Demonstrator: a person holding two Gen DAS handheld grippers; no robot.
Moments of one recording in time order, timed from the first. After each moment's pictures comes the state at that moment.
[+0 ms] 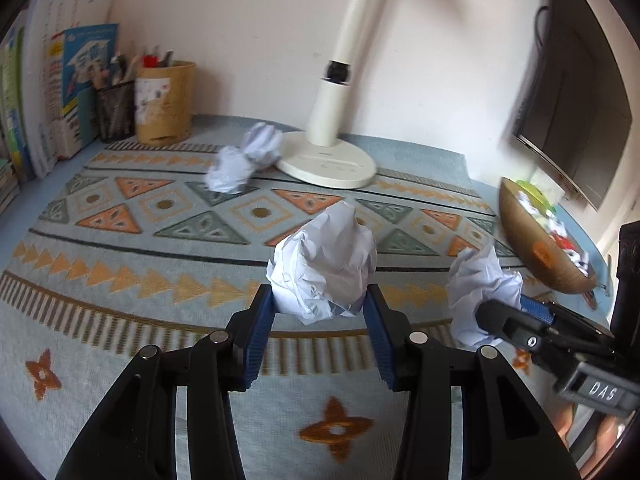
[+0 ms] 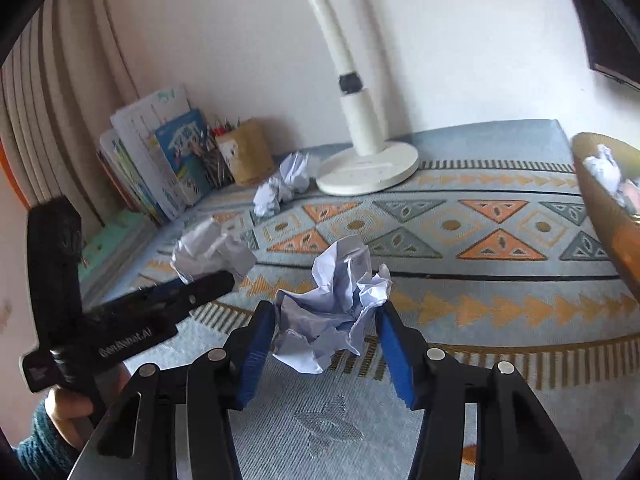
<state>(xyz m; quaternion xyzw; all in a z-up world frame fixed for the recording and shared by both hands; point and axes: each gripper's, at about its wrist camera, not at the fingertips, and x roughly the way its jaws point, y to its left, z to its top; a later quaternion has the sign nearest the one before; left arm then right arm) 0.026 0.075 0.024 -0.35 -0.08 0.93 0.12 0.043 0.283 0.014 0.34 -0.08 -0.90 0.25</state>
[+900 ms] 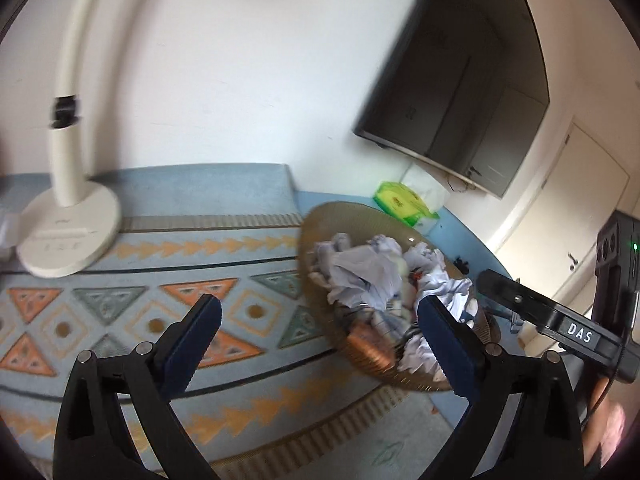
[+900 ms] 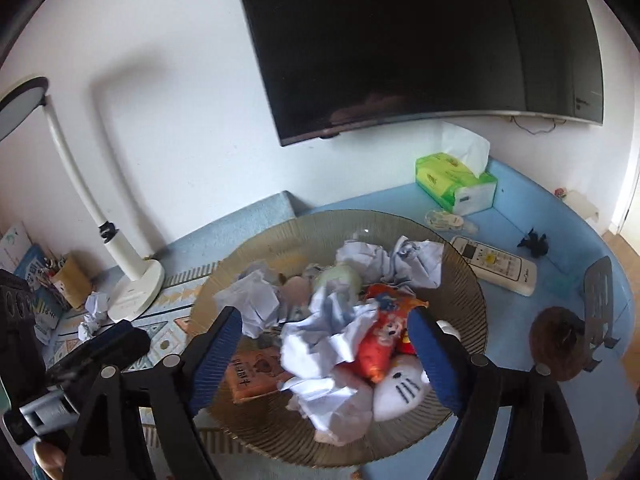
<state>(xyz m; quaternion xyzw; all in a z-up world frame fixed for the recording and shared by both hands) -0.044 0.260 0.078 -0.33 -0.11 0.89 0.30 0.014 0.498 0.115 0.31 -0.10 -0.95 -0.02</state>
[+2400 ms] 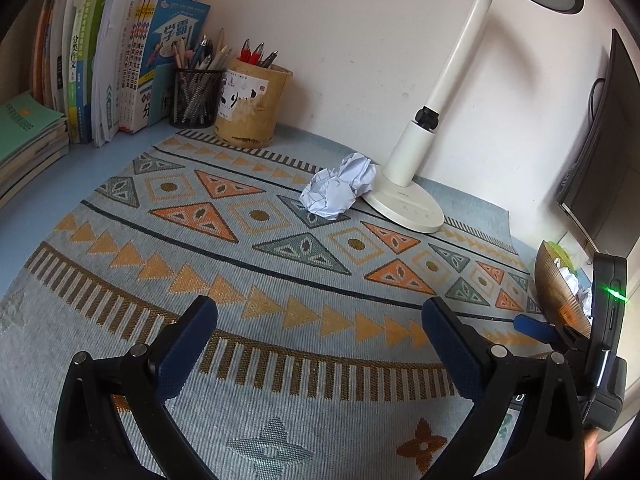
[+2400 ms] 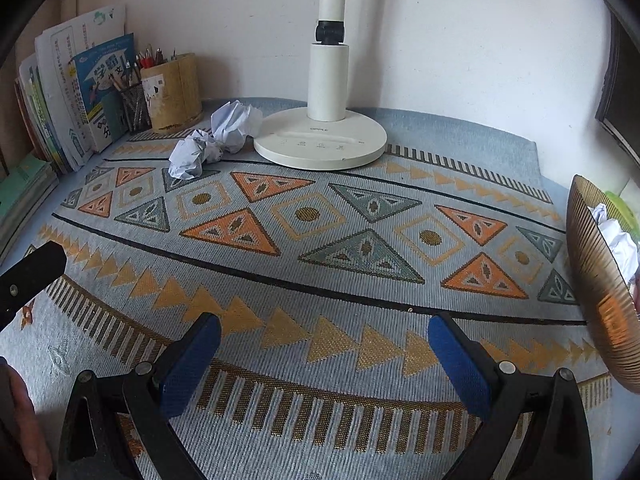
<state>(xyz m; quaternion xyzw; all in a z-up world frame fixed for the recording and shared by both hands) 0.028 -0.014 0.015 -0.32 -0.17 0.93 0.03 -0.013 0.203 -0.009 0.41 0.08 -0.90 0.10</state>
